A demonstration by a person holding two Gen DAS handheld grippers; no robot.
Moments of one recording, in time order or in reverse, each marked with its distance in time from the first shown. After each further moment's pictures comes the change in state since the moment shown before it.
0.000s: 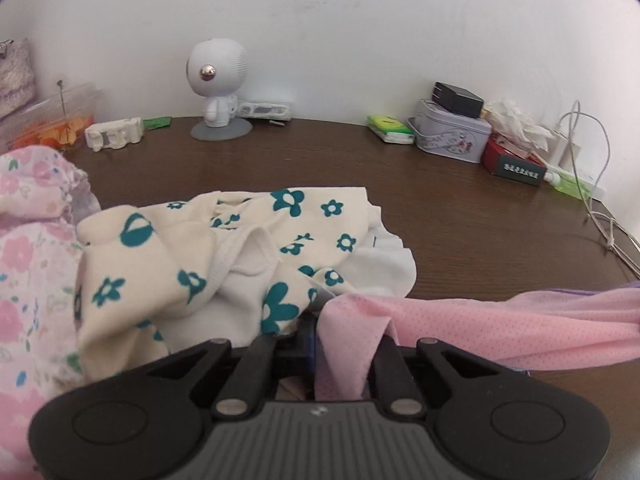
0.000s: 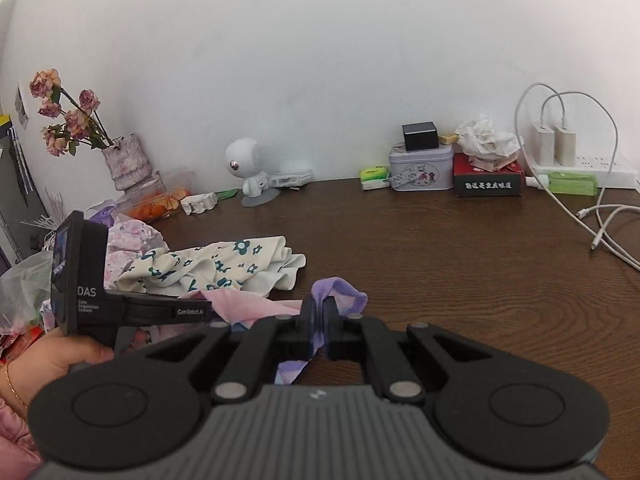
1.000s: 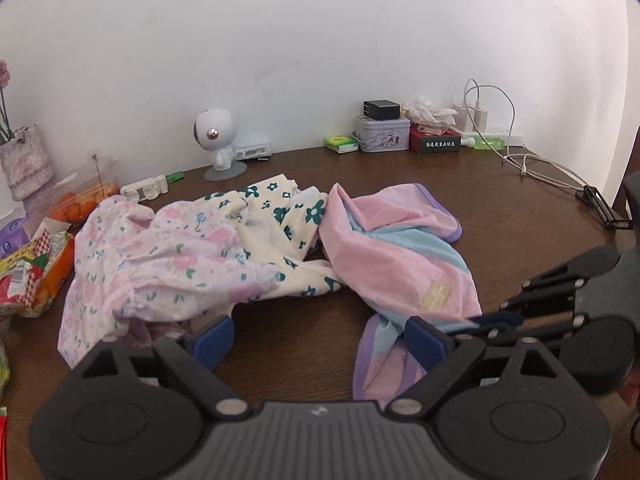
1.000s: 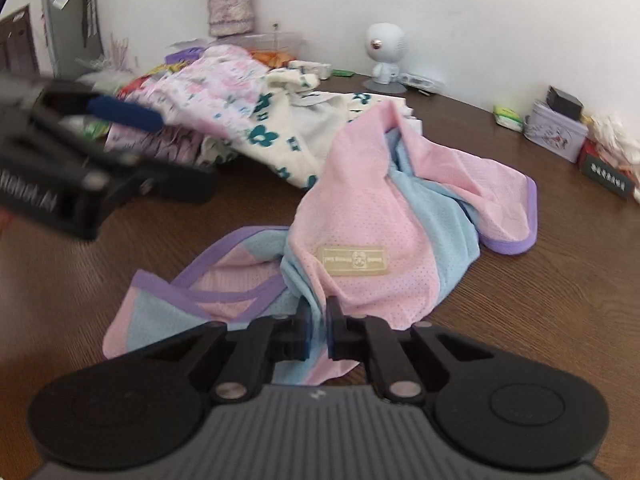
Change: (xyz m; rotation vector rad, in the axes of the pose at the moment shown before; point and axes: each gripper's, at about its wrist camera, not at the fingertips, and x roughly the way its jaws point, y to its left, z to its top) left arm -0.169 0.008 -0.100 0.249 -0.093 -0.071; right arm 0.020 0.108 -0.072 -0.265 0.264 0.089
